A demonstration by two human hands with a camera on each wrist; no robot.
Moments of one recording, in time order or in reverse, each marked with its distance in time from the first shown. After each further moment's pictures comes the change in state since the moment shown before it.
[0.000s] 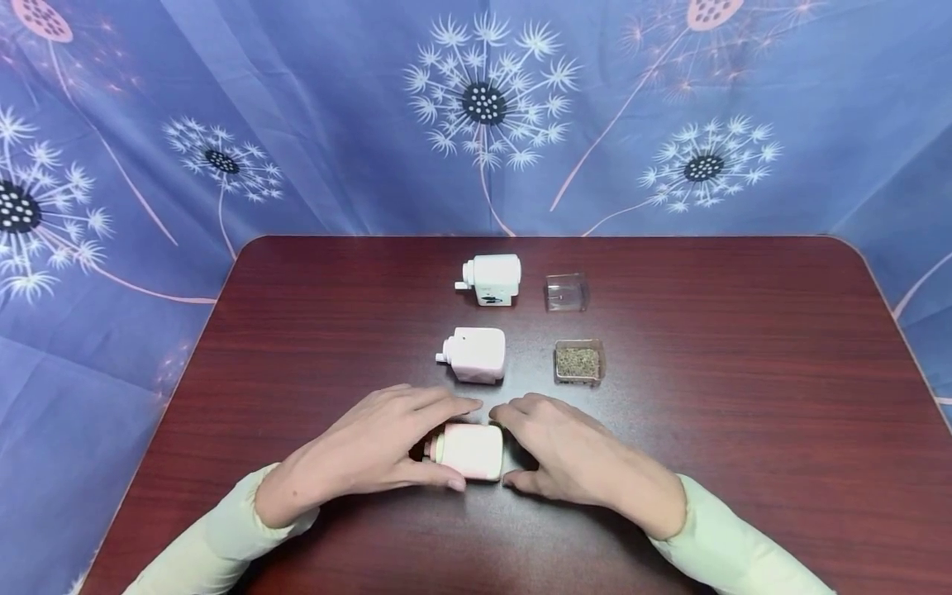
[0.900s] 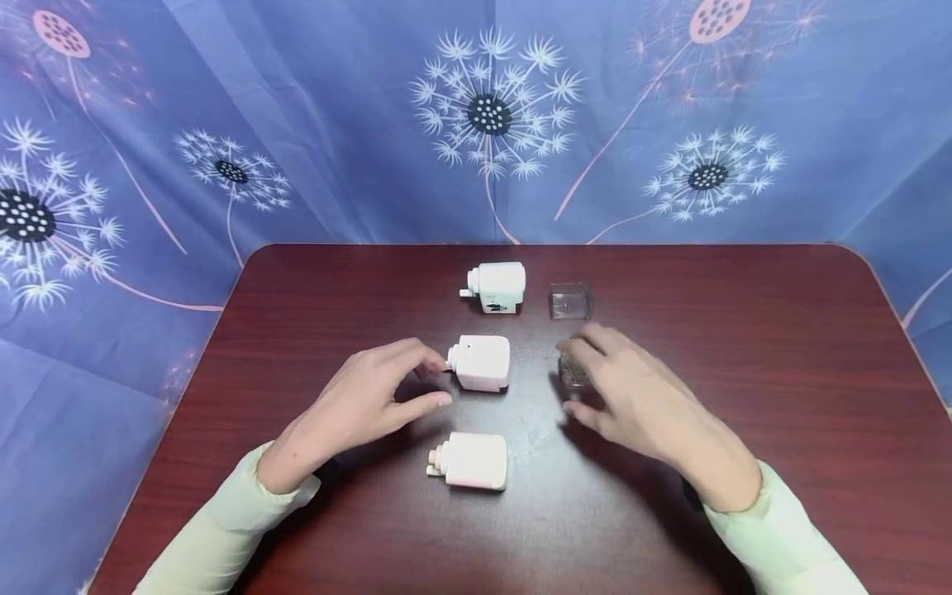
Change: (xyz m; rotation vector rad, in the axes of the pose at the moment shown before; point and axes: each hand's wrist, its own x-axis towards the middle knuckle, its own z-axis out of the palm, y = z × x) left_hand 0.009 -0.040 -0.015 -0.018 0.220 -0.171; right_hand -0.014 0.052 -0.057 -0.230 0.234 0.026
